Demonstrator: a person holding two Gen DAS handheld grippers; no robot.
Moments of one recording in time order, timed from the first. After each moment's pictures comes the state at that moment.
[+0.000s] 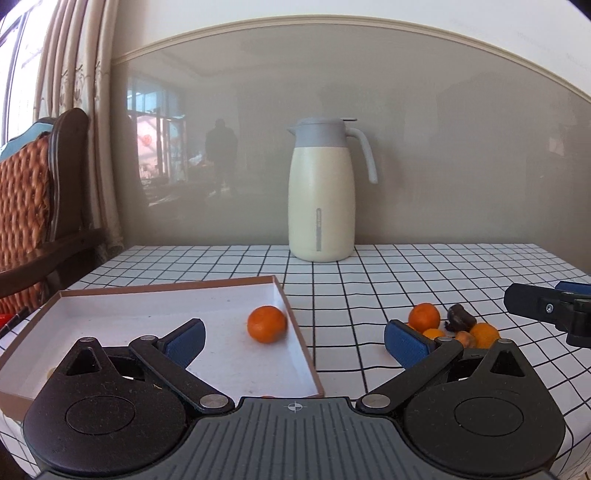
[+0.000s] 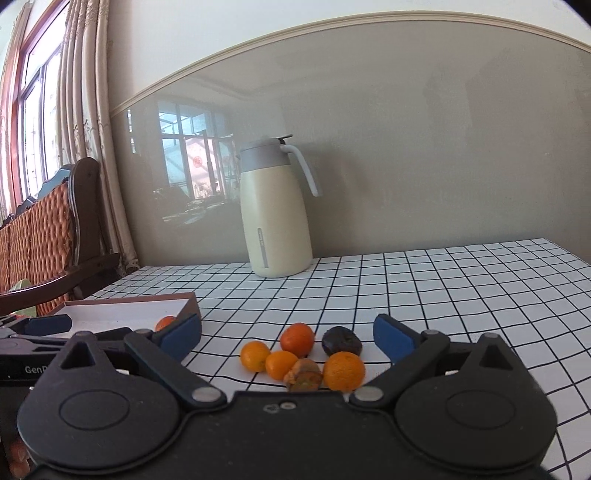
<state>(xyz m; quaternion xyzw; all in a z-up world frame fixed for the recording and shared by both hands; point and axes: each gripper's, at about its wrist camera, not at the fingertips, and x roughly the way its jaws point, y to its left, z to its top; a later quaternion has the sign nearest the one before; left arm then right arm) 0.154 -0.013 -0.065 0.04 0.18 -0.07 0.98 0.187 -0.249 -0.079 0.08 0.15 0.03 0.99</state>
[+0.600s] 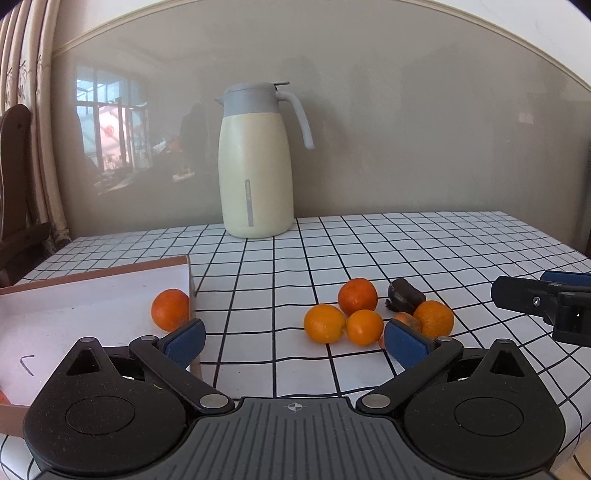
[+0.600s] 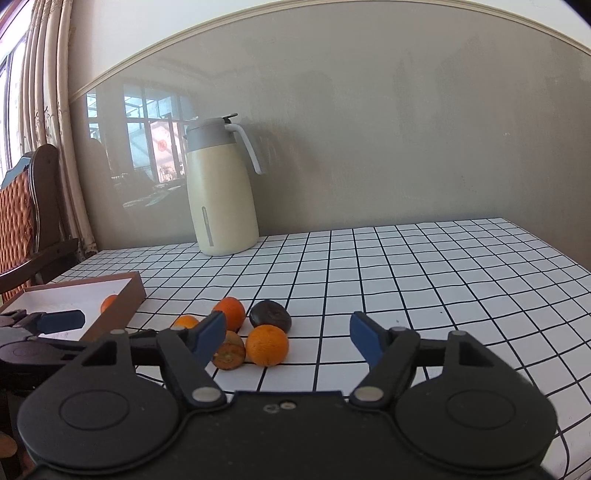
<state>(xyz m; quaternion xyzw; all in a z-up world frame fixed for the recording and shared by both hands) 0.173 -0.082 -0.090 0.06 0.21 -0.12 0.97 0.183 -0.285 -0.095 0.08 0.18 -0.02 0.98</state>
